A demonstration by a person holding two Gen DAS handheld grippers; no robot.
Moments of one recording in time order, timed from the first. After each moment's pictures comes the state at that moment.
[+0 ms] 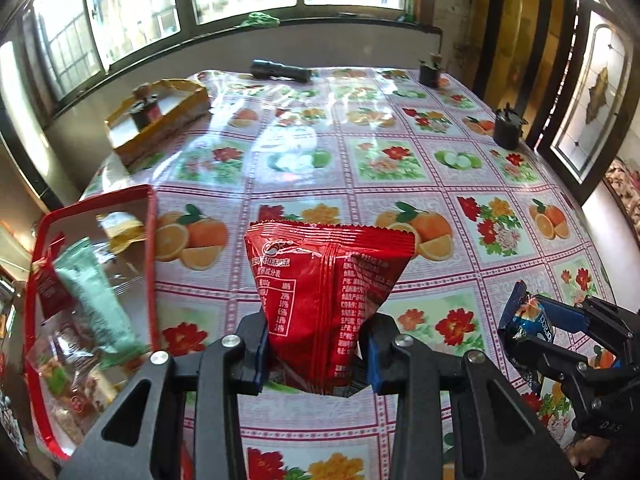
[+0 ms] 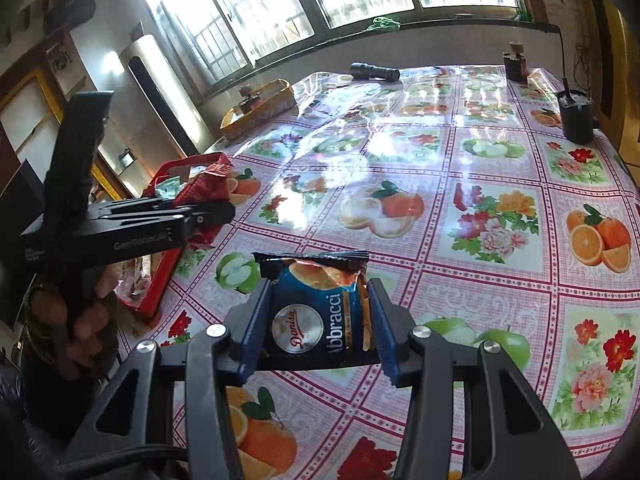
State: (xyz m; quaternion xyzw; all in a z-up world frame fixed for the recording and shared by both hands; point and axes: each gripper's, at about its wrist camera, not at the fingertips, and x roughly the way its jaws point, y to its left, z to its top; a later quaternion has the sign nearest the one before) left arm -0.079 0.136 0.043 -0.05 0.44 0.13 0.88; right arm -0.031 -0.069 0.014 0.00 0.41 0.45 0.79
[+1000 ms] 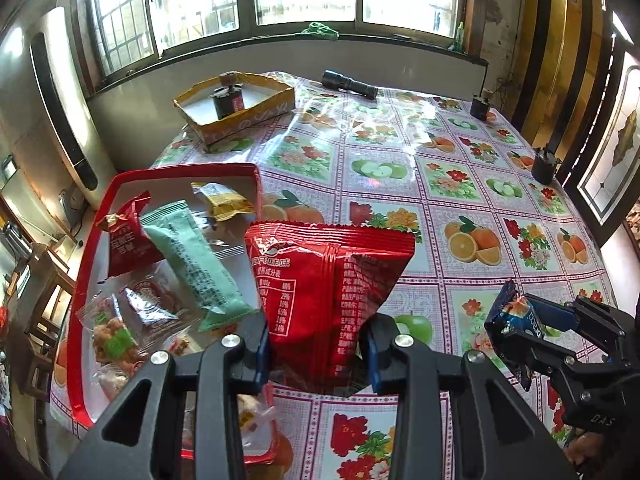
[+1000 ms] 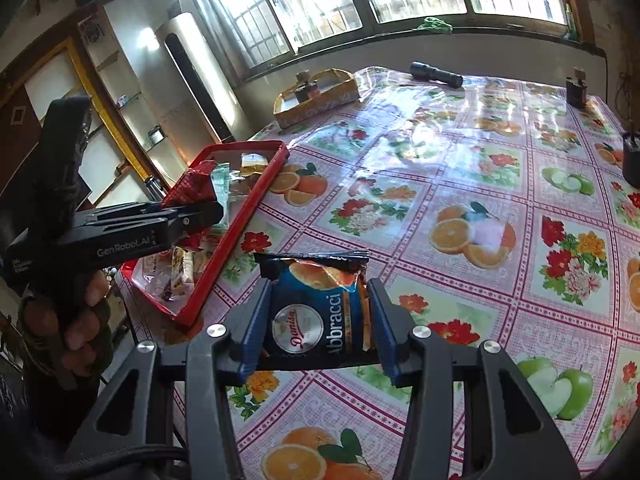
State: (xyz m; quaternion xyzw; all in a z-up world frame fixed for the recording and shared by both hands) left arm -0.140 0.191 0.058 -0.09 0.41 0.20 0.88; right arm -0.058 0.006 0.028 -0.03 0.40 0.51 0.76
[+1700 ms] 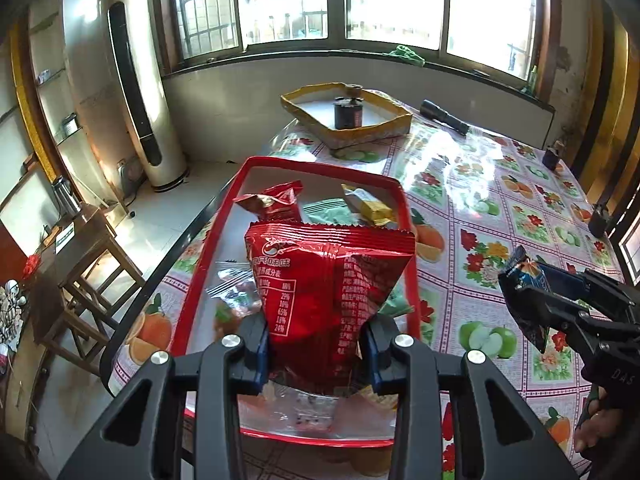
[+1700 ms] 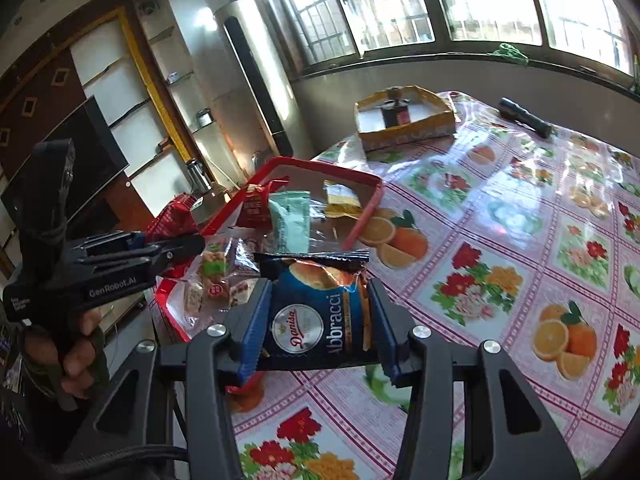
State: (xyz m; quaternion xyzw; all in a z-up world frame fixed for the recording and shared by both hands) left arm -0.215 0.270 0.074 -0.12 0.38 0.31 0.86; right arm -0.080 0.119 0.059 -0.07 0.35 0.59 0.72
